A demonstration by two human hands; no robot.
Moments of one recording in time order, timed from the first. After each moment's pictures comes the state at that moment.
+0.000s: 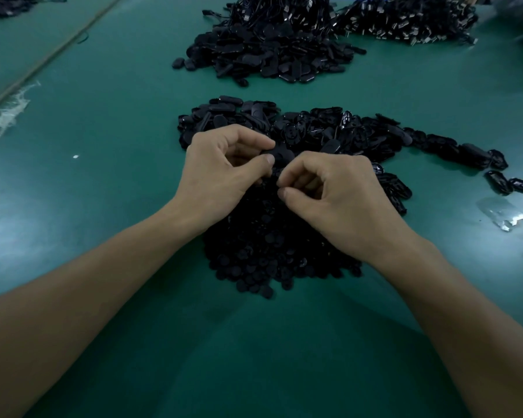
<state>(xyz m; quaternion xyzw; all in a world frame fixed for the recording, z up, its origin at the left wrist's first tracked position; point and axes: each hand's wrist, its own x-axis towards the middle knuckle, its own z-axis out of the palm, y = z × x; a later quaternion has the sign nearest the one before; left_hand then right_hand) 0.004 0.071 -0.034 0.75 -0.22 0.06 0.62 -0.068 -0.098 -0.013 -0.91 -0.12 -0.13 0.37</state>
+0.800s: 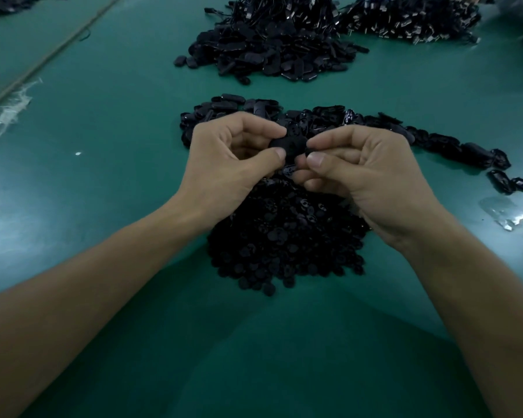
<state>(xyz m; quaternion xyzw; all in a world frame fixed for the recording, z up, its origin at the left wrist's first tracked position) -0.004 0.067 -0.025 0.72 -0.24 0.07 0.65 -0.063 -0.114 -0.002 -0.70 -0.01 -0.05 0.71</state>
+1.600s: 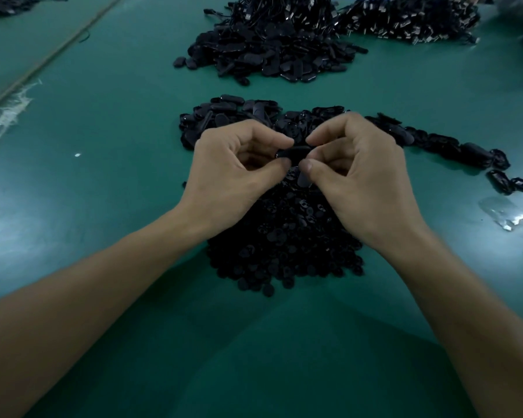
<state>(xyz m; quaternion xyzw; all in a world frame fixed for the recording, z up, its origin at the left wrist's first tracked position) -0.011 0.064 -0.025 0.73 -0.28 0.09 0.62 -0.069 -0.101 -0.003 -0.86 -0.03 -0.20 0.47</state>
